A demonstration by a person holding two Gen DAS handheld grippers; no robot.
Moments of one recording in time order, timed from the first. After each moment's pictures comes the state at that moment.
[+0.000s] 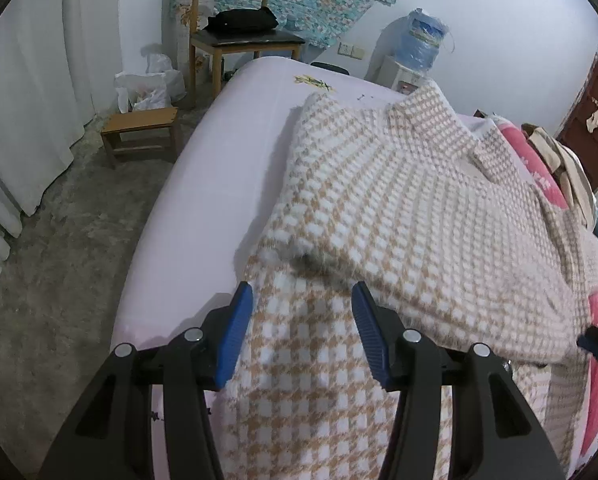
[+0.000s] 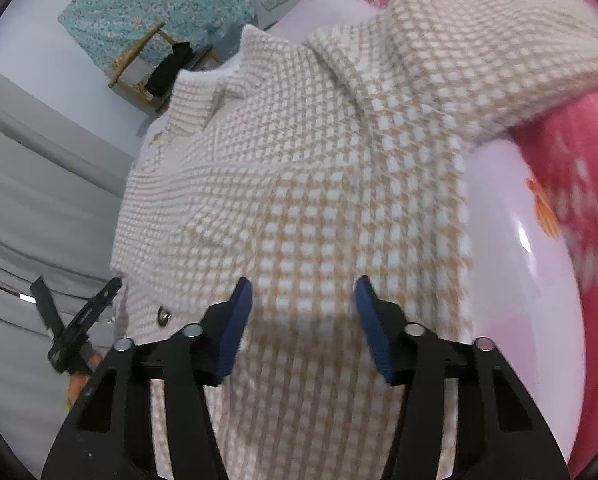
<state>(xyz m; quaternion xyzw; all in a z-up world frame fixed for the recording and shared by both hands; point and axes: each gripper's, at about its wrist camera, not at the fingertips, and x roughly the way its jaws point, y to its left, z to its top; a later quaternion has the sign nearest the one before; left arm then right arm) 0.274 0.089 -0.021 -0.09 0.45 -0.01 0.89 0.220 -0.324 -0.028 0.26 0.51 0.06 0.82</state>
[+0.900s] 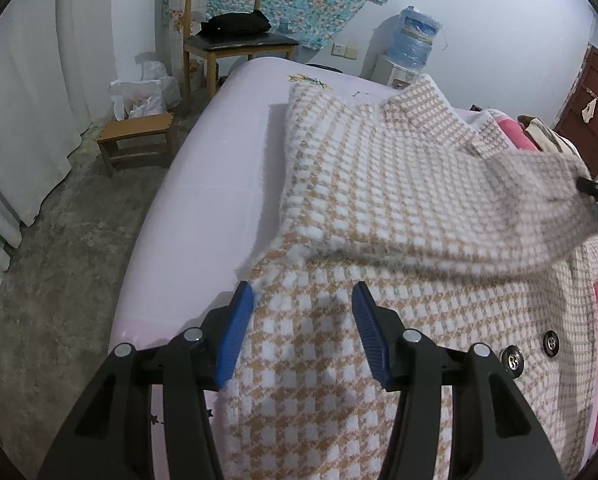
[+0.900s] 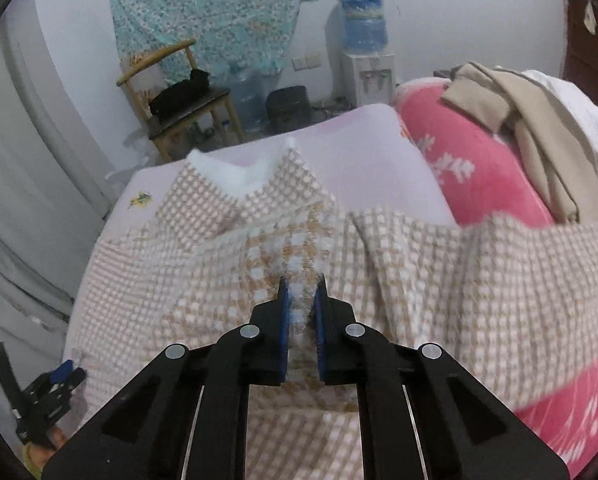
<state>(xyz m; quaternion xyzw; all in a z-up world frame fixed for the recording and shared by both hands) 0.275 0.087 -0.027 -0.08 0.44 -0.02 0.89 0.391 -0.268 0.036 0.10 0.42 0.03 0.90</state>
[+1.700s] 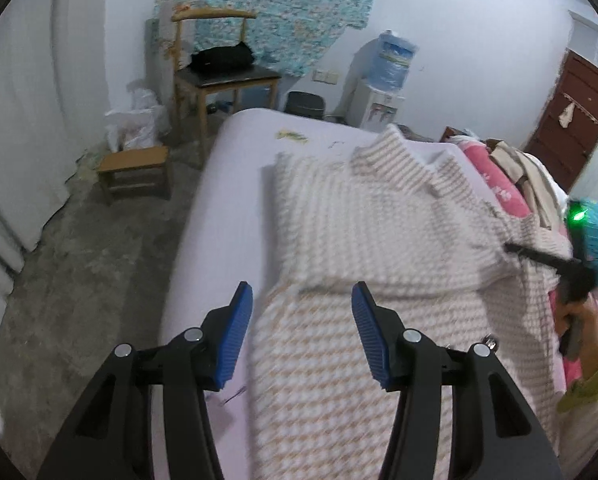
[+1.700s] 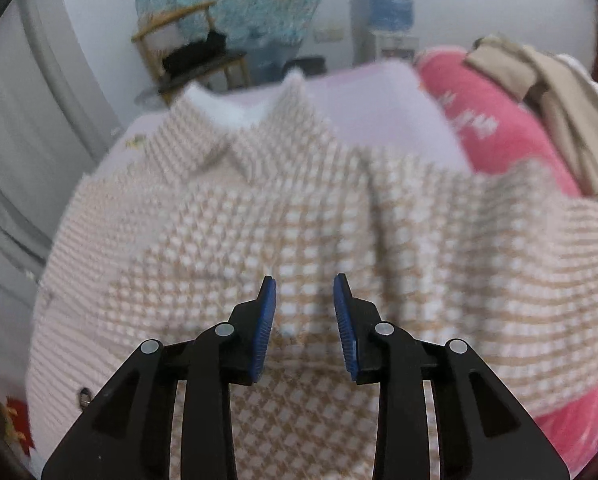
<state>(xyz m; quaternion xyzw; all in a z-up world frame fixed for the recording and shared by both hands) 0.252 0.094 0.058 -0.08 0.41 -0.06 0.91 0.377 -0.275 -0.028 0.04 0.47 0.06 0.88</state>
